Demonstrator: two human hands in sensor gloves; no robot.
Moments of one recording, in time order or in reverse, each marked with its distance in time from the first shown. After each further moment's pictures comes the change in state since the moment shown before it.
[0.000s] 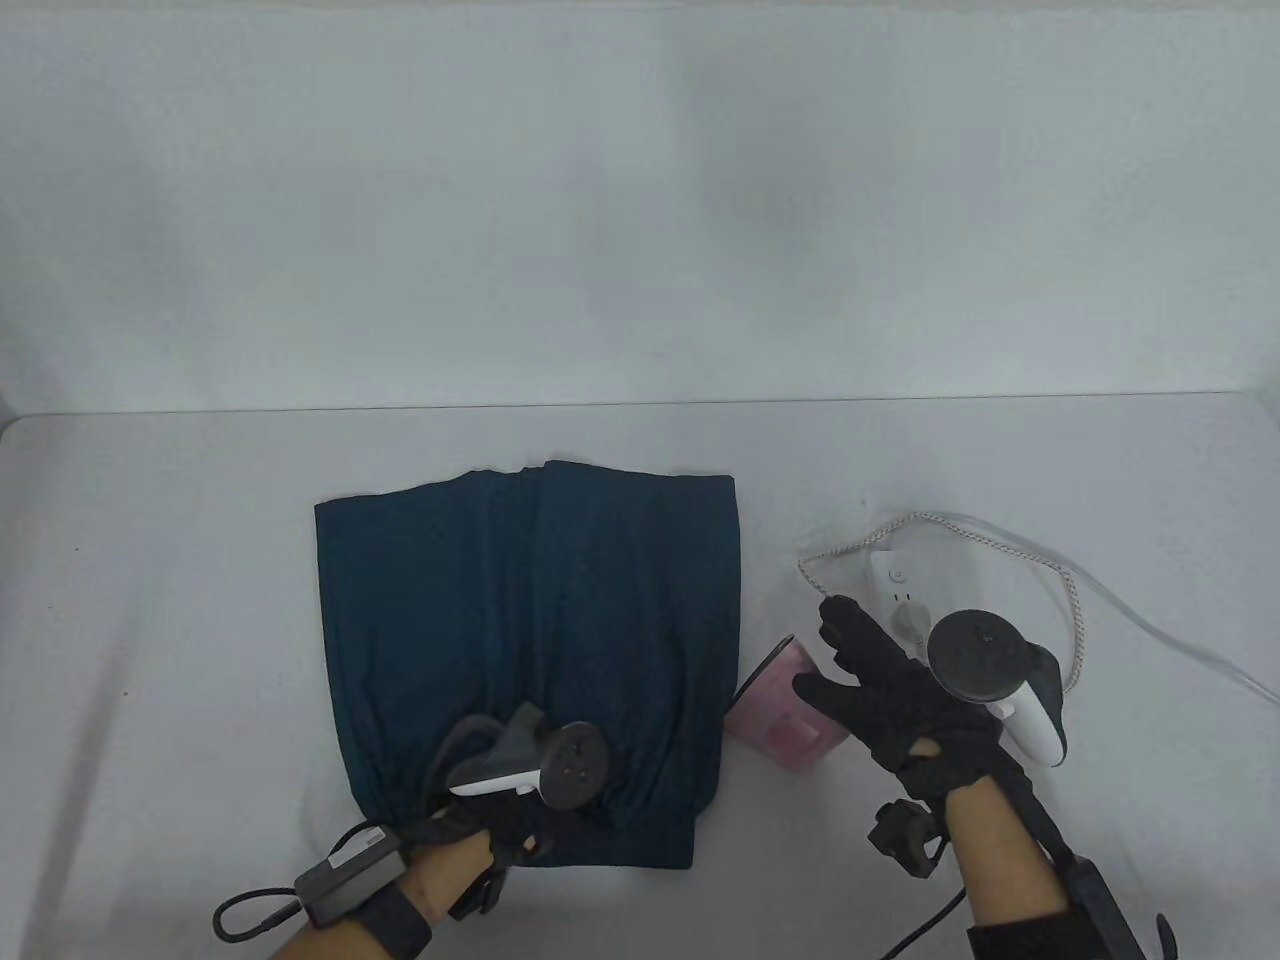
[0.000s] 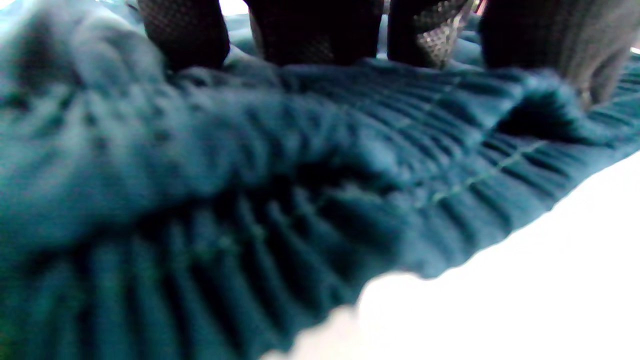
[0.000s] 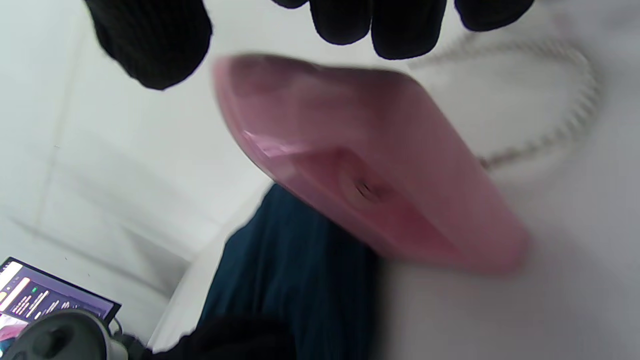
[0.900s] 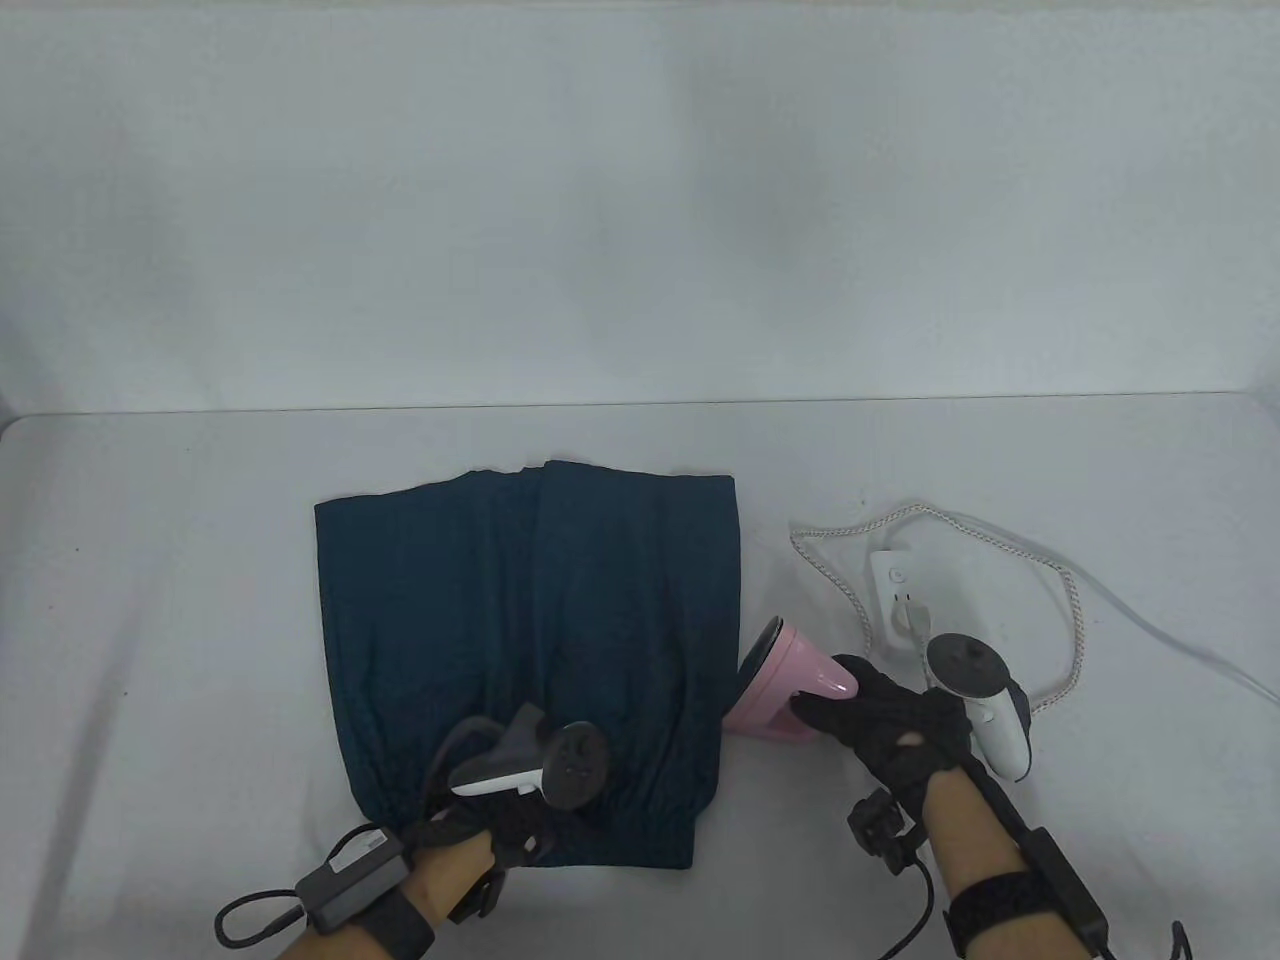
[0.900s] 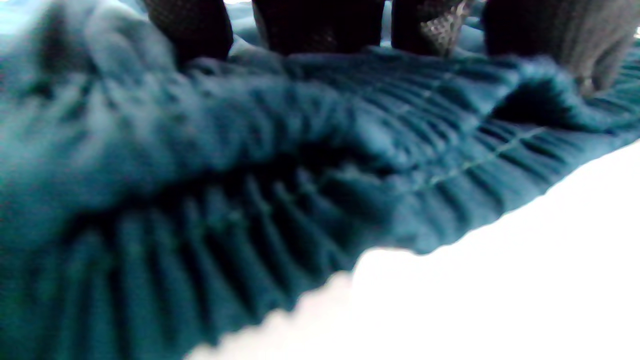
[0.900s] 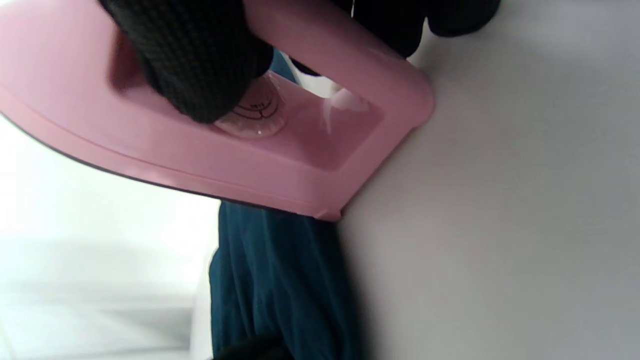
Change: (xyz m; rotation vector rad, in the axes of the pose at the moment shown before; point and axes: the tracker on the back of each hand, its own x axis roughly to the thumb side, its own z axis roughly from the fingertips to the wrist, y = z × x) left_hand -0.001 -0.002 0.001 -0.034 0.021 0.001; right_hand -0.071 0.028 -0.033 0.001 0.194 -0.392
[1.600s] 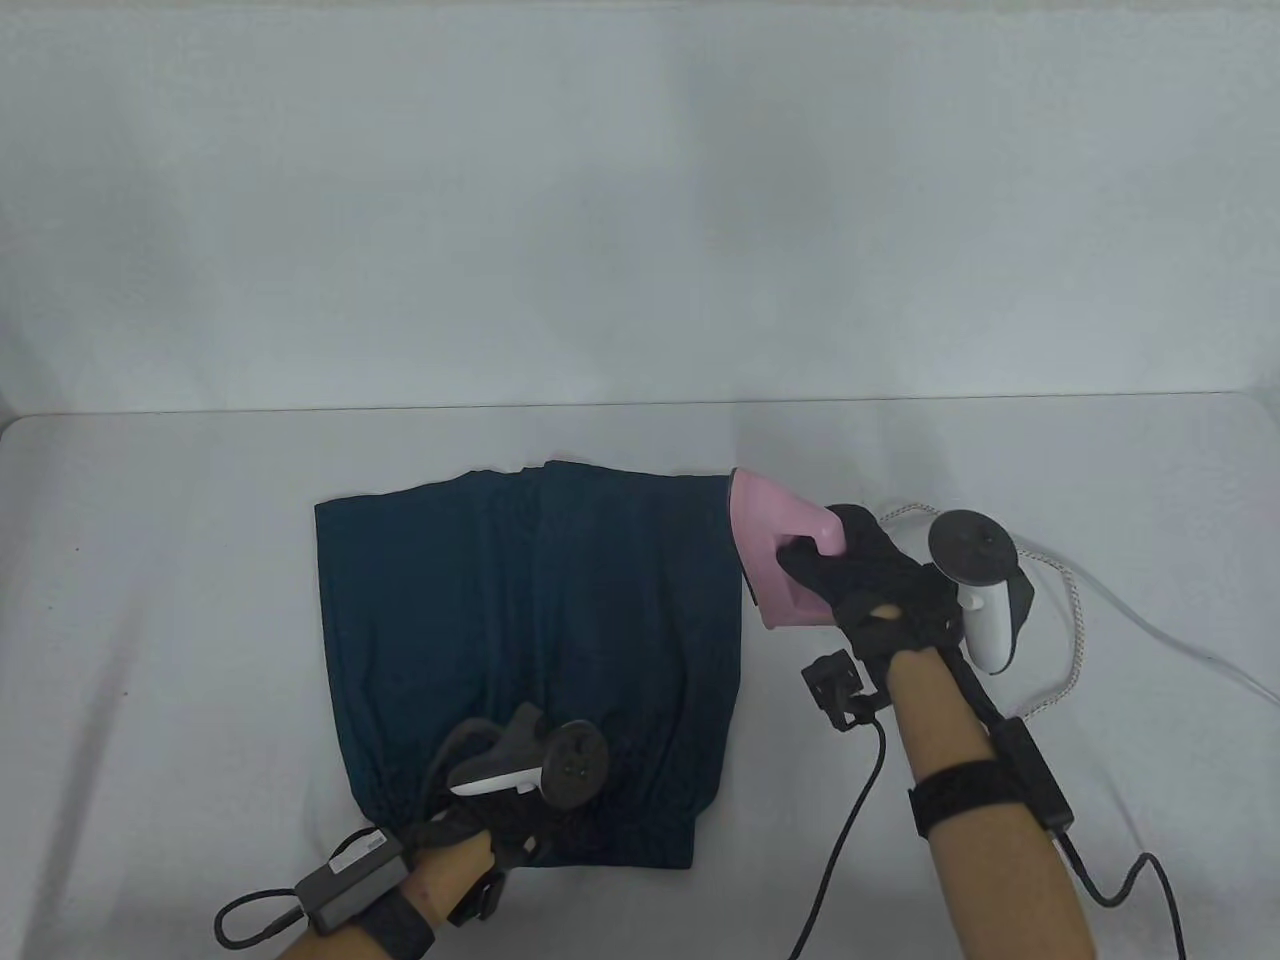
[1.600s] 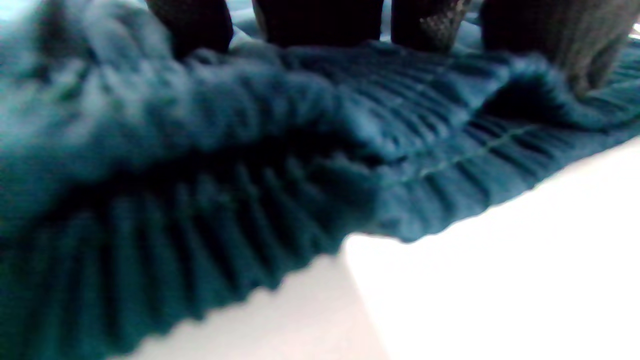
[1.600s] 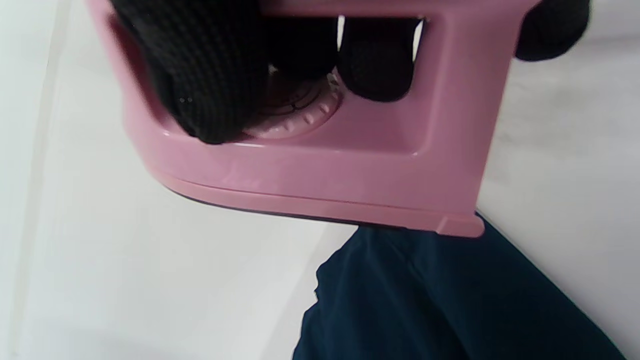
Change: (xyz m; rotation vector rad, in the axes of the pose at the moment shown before) left_hand 0.000 -0.002 0.000 -0.013 0.004 0.022; right_hand 0.143 -0.015 -0.020 -0.335 -0.175 0.129
